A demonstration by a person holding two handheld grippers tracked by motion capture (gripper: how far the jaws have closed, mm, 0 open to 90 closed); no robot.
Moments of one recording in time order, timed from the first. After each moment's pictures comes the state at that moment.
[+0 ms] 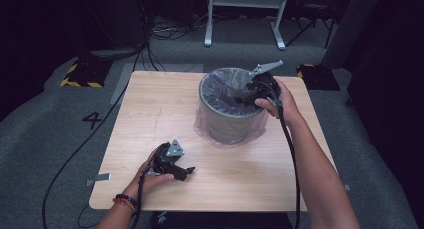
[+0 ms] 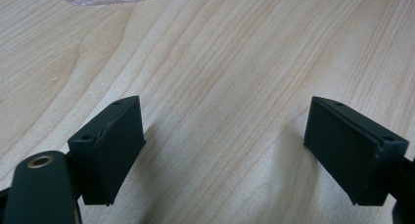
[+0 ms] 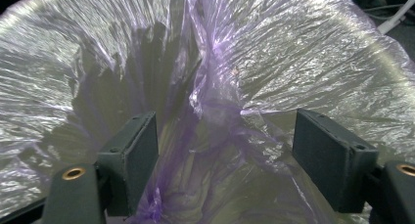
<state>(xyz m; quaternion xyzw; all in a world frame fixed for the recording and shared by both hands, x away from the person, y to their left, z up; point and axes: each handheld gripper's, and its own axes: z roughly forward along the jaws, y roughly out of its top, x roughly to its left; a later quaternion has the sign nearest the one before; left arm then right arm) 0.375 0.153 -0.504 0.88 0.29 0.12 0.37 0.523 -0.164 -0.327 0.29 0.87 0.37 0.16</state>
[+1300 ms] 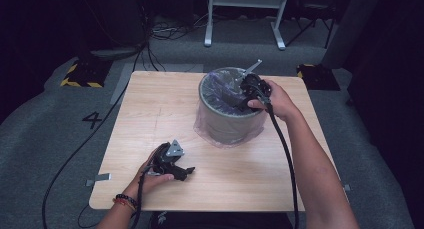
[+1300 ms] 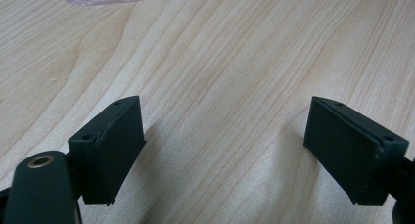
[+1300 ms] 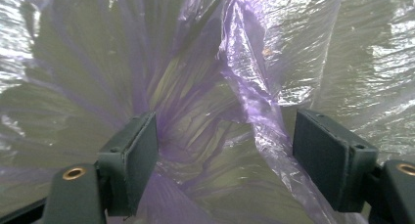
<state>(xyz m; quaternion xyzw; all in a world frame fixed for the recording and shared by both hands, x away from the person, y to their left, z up) 0.375 0.153 -0.504 0.88 0.29 0.12 0.37 0.535 -0.139 -0.336 0.27 0.93 0.23 0.12</state>
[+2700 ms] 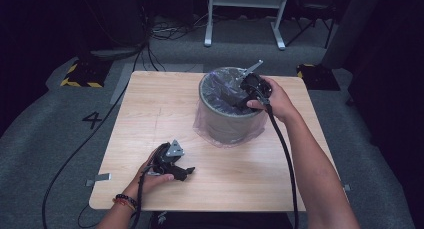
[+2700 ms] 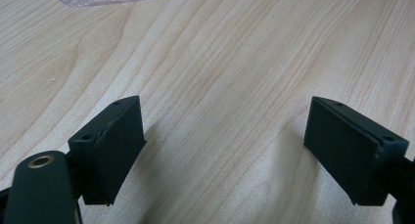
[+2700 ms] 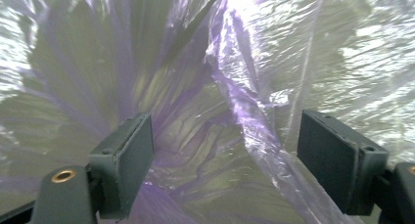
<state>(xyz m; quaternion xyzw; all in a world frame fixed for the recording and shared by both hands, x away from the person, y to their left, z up) 0.374 0.153 -0.504 0.88 0.29 0.12 0.37 0.529 -0.139 -0.332 0.29 0.91 0.25 0.16</state>
